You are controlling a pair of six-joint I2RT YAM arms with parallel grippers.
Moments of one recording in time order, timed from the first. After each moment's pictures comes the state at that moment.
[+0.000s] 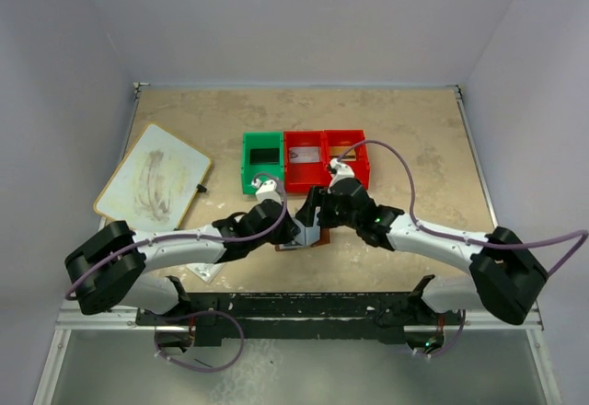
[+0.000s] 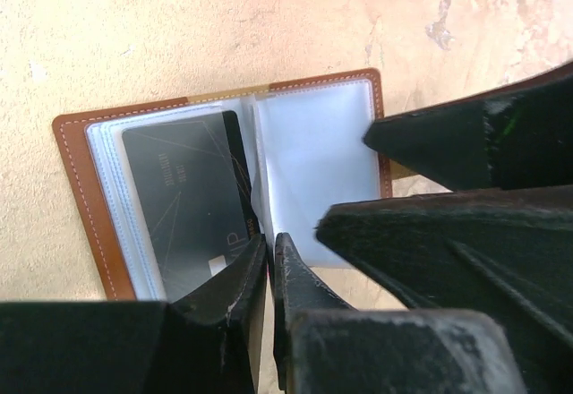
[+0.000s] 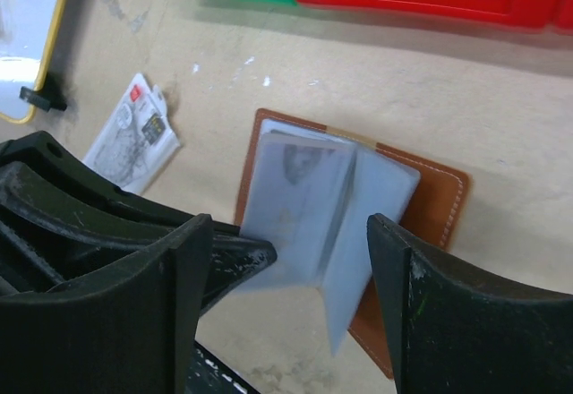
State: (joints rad) left arm -0.99 1.35 0.57 0.13 -0.23 -0.98; right arm 0.82 1.32 0.65 0.06 0.03 0.72
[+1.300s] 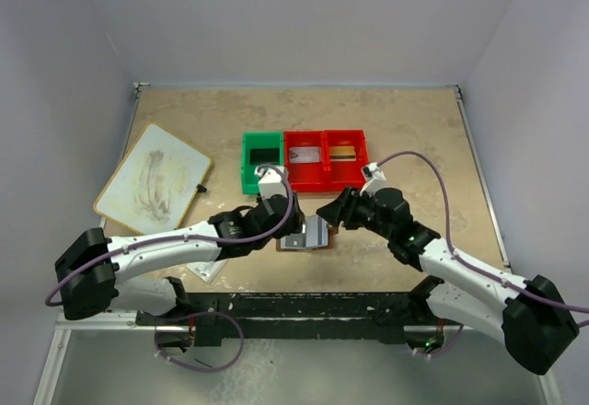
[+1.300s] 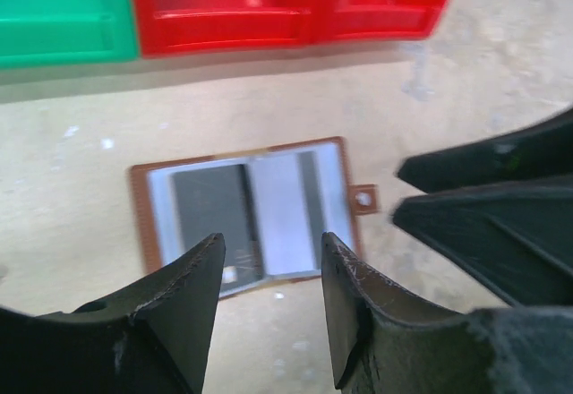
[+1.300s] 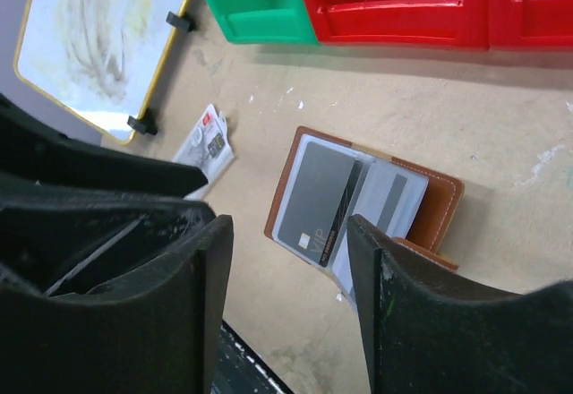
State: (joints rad) left arm -1.10 1.29 0.81 -0.17 -0.48 -0.86; right arm 0.65 0.95 0.40 0.15 -0.11 0.78
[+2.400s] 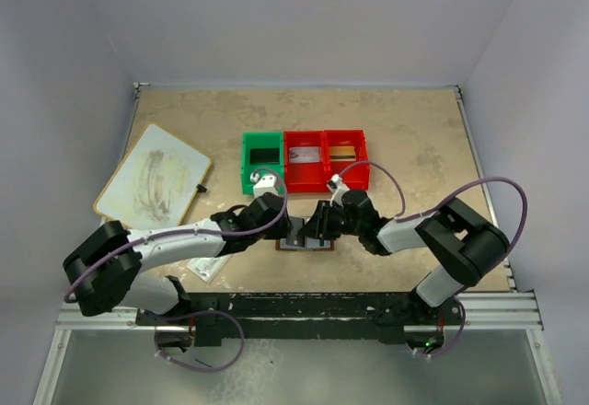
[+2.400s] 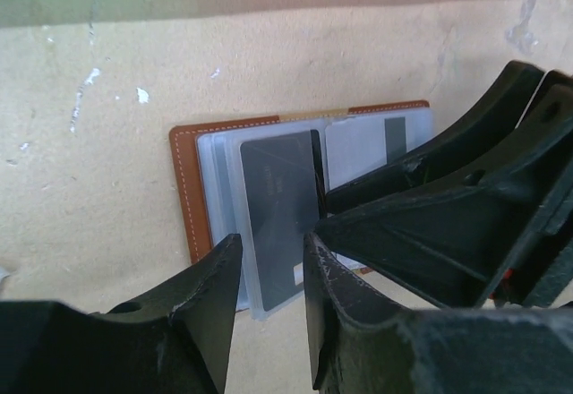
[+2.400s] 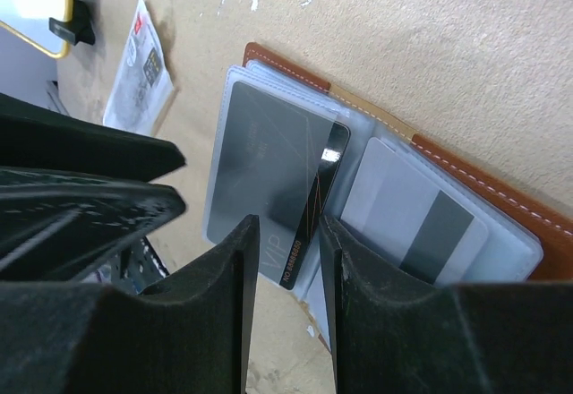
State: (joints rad) left arm -0.95 1.34 0.66 -0.08 -0.30 -0.86; right arm 0.69 1.59 0.43 0.58 -0.34 0.79
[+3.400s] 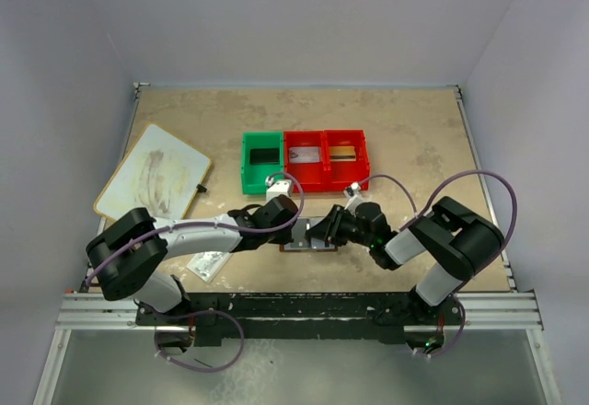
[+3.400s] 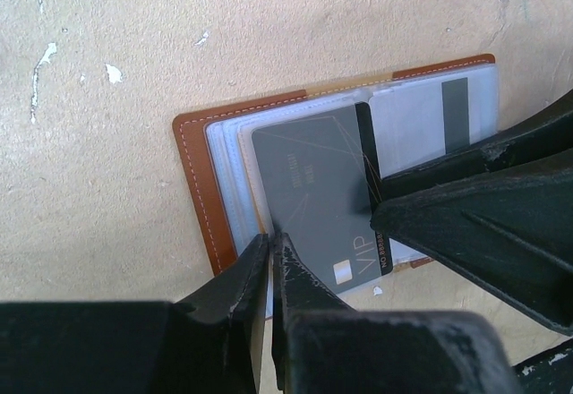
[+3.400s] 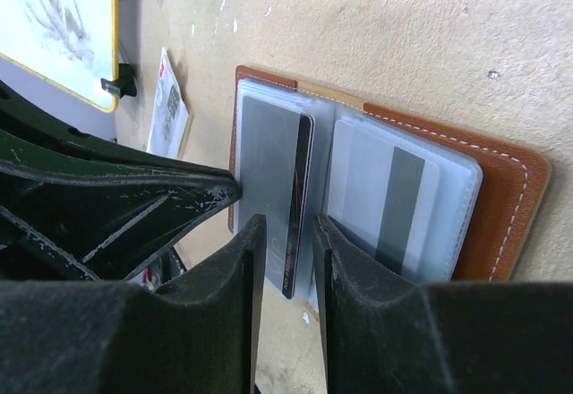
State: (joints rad) left arm -0.98 1.50 0.72 -0.13 -0.26 -0.80; right arm 0.66 1.64 0.24 0.94 -0.29 1.01
